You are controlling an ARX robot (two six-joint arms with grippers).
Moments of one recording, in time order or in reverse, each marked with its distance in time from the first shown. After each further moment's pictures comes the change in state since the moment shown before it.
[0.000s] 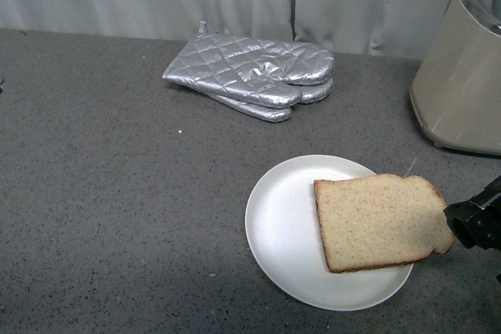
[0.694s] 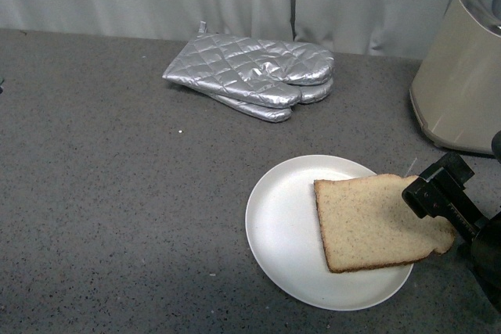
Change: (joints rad) left arm 0.000 0.000 0.000 0.000 0.000 0.000; right arm 0.046 0.114 0.158 -0.051 0.022 0.001
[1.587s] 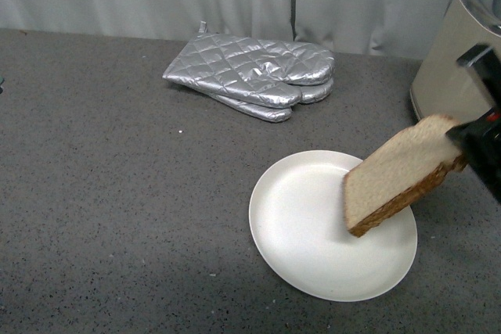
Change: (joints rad) left arm 0.000 0.000 0.000 0.000 0.000 0.000; right arm 0.003 -0.418 0.057 -0.299 -0.003 0.000
